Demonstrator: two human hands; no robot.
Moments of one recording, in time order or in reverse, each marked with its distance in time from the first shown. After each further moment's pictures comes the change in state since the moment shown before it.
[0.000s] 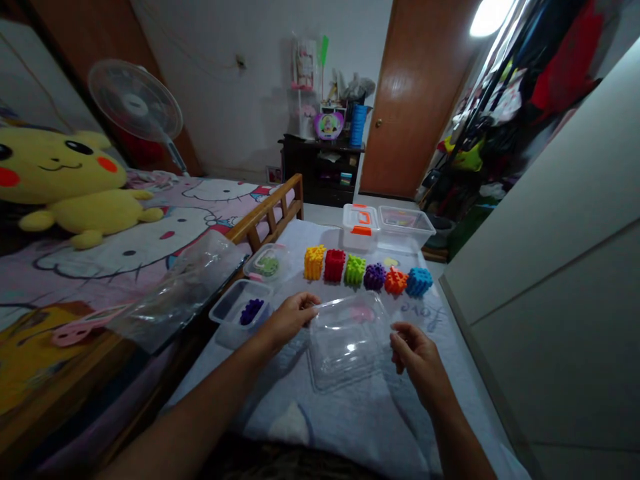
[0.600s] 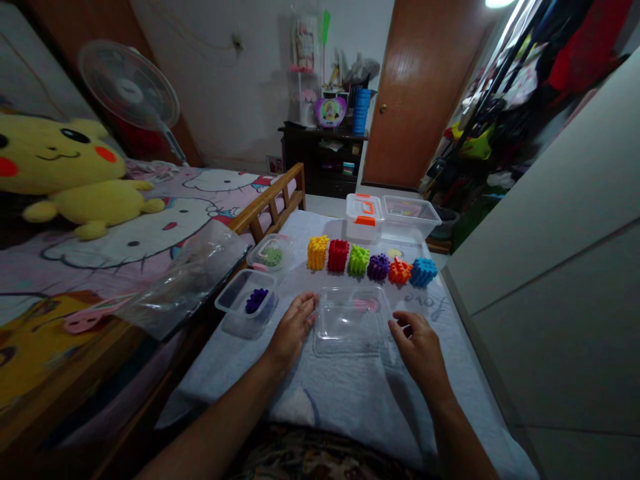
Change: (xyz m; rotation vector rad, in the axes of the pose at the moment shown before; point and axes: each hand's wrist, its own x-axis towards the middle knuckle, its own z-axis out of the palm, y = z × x) left_hand -0.029 -0.043 0.019 -0.539 0.178 -0.032; right_hand 0.007 0.003 0.006 -0.560 0.176 -0.310
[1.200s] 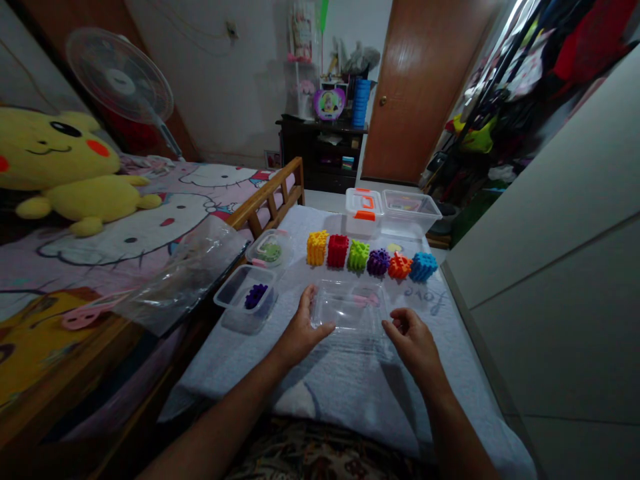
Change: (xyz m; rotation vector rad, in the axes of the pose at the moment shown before) left_hand 0.003 -0.016 -0.009 0.489 -0.206 0.208; right_hand -0.007 0.004 0.006 0.016 -0.122 0.144
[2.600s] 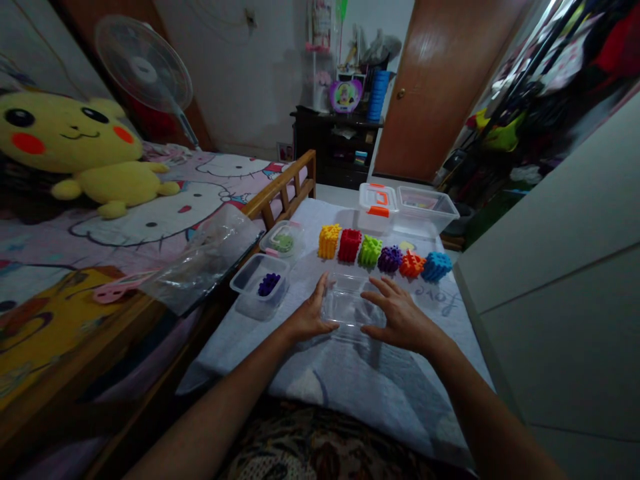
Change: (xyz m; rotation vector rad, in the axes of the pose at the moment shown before) left_hand 0.018 -0.007 -0.021 0.126 -0.186 0.065; right_hand 0.034 -0.058 -0.006 -0.637 -0.493 -0.639
